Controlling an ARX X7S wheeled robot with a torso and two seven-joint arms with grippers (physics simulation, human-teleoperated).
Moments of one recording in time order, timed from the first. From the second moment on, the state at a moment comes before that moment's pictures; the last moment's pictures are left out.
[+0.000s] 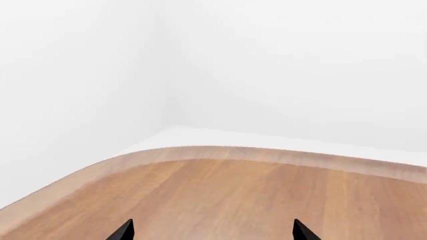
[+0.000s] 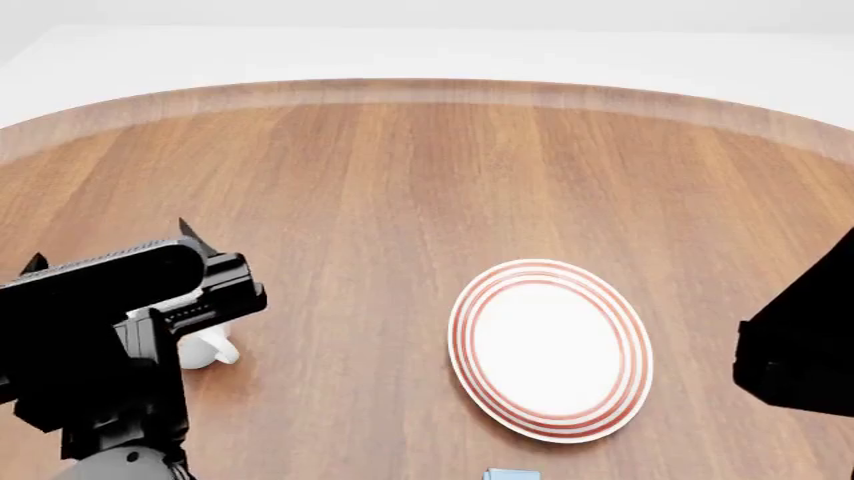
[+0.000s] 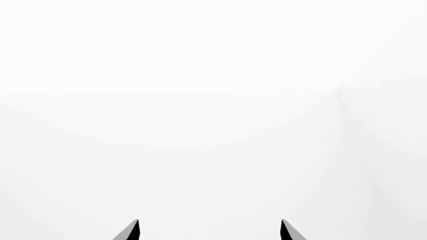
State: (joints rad) left arm -0.45 -0.38 0.11 0.99 -0.81 -1.12 -1.21; right arm -0.05 0.33 0.17 -0.89 0.29 -0.12 0.29
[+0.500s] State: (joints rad) left arm -0.68 -0.17 0.09 0.74 -0.88 -1.21 -1.43; right arm -0.05 0.34 0.16 -0.90 0.30 -0.12 0.30
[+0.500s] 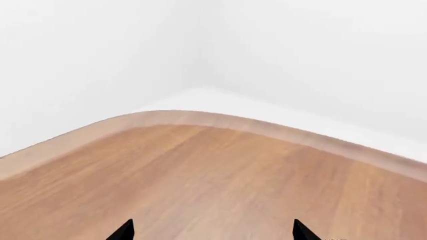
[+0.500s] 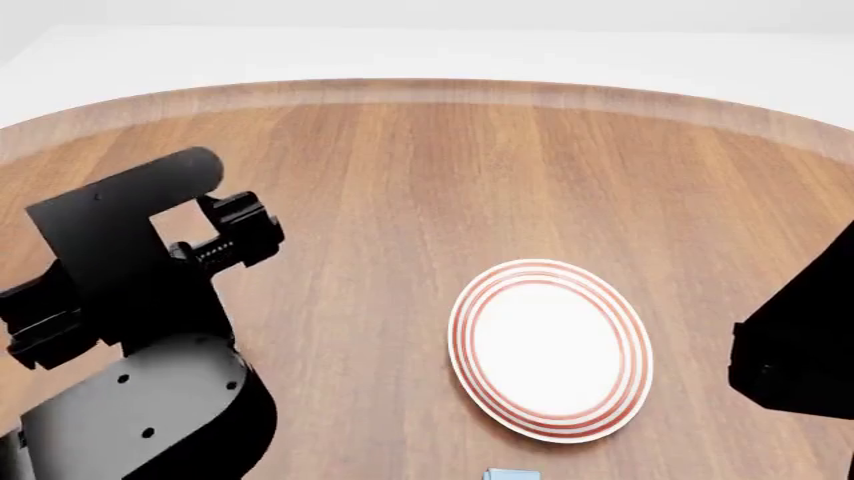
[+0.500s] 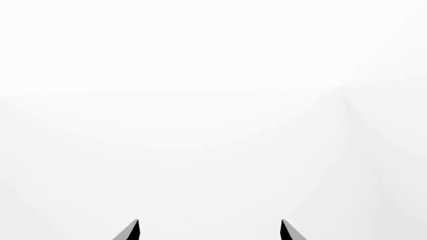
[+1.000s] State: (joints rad) left arm -0.81 -0.07 0.08 0.42 -0.79 -1.09 -1.49; right arm -0.05 0.35 0.14 -0.90 0.30 -0.12 0.30
